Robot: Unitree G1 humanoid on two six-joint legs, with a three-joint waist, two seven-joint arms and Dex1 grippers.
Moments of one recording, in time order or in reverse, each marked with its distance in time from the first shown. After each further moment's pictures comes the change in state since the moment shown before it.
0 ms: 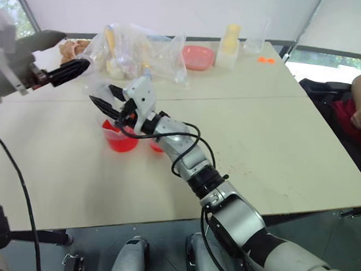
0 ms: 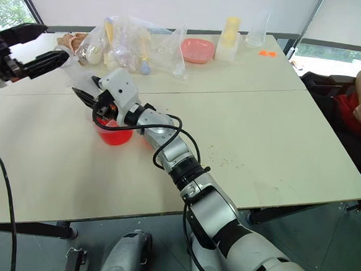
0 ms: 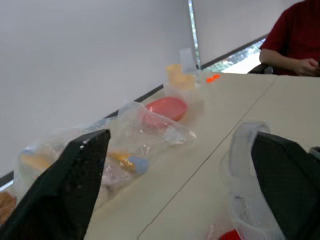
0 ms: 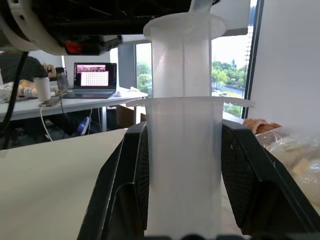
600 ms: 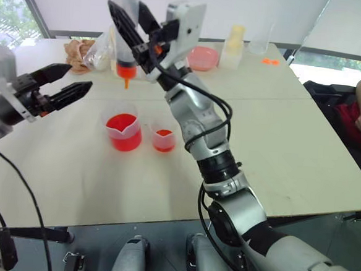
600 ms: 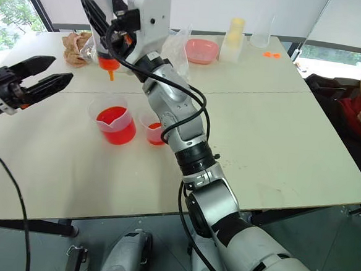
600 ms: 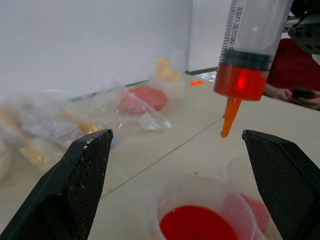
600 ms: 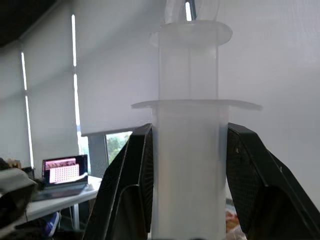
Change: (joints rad) left arm 0.095 -0.126 0.018 -0.076 -0.123 0.089 0.056; right arm -0.035 -0.008 -0.226 -0.448 0.118 0.232 -0.185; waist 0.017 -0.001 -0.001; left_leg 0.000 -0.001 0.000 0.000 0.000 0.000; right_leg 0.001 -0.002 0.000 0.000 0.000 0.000
